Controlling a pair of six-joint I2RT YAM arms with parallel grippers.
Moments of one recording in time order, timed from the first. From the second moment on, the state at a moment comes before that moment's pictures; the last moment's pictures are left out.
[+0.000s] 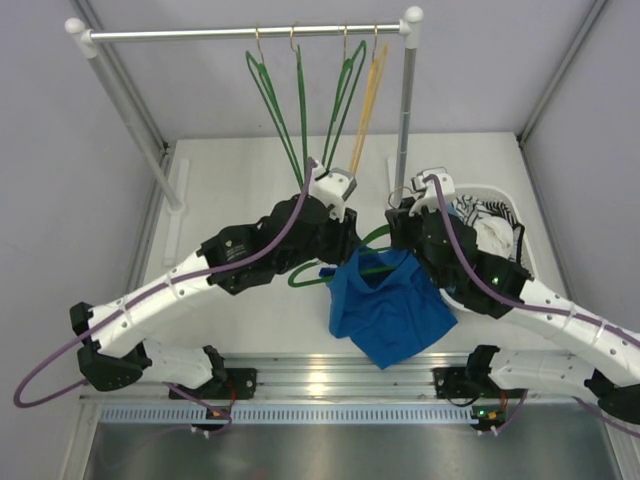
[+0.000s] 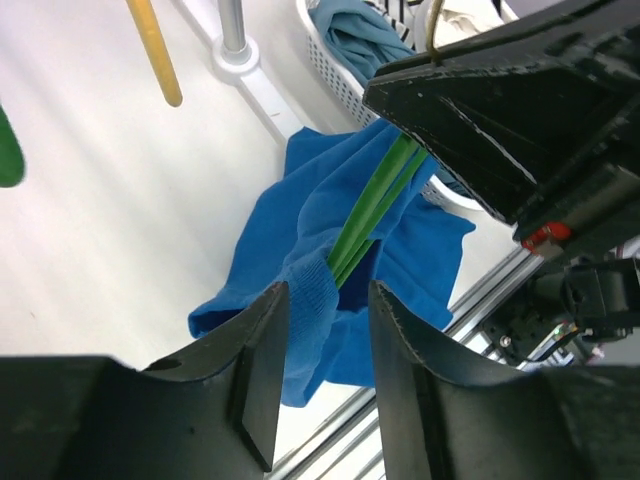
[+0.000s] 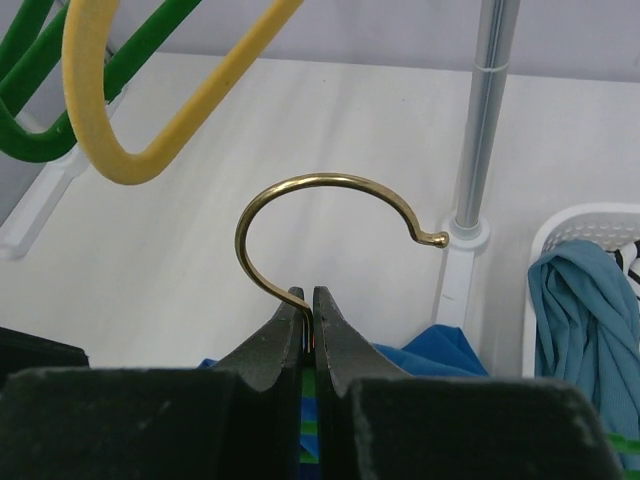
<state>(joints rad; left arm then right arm) -1.10 1.30 1.50 -0.69 -0.29 -0.42 1.01 0.97 1.06 -0.31 0.67 0.30</state>
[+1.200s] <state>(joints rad) -1.10 1.15 1.29 -0.65 0.09 -0.07 1.07 0.97 1.19 -0.46 0.45 0.23</state>
